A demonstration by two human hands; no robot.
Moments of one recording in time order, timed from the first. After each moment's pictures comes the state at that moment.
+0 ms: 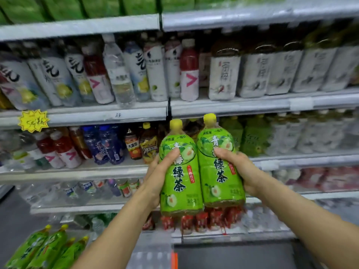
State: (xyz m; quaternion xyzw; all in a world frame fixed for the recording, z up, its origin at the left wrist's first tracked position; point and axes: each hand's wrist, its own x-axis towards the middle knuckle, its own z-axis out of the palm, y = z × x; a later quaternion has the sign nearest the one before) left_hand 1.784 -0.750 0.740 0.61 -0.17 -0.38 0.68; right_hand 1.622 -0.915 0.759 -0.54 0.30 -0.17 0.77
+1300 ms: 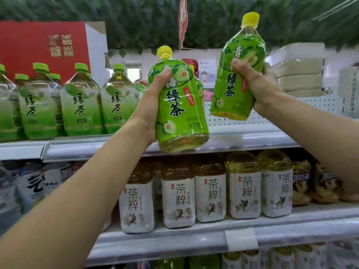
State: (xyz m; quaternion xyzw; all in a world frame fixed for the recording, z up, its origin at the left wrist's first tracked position) left_hand 1.702 -1.076 1.099 0.43 -0.47 -0.21 0.74; right_hand 1.576 -1.268 1.134 -0.60 0.06 -0.58 0.55
